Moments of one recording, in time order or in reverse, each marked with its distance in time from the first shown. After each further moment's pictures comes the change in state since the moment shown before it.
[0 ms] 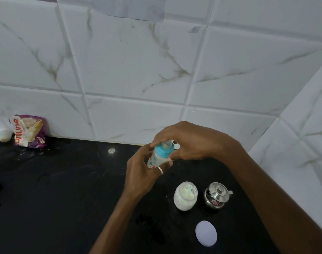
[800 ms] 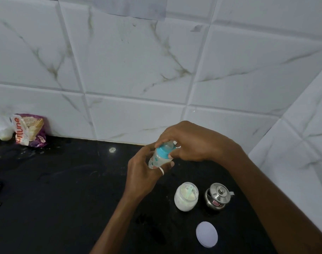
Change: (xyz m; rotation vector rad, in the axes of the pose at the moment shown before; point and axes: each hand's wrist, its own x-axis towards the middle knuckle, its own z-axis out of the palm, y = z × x) left_hand 0.000 0.003 0.001 0.015 0.003 0.017; right_hand 0.003 0.001 0.004 -0.041 0.038 0.049
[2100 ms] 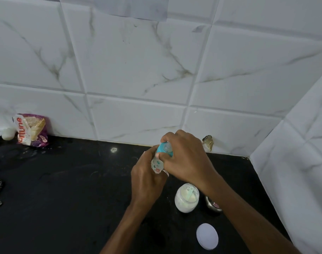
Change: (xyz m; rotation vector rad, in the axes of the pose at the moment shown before) left_hand -0.014 -0.008 0.018 0.120 0.152 0.155; right_hand -0.006 -0.021 0.056 0.060 0.438 0.282
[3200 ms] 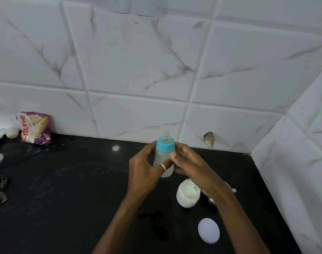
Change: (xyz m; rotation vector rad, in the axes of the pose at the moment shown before) left_hand 0.008 0.003 -0.016 -0.037 -0.096 -0.082; right_hand -0.034 0.047 0.040 1.070 -0.283 0.291
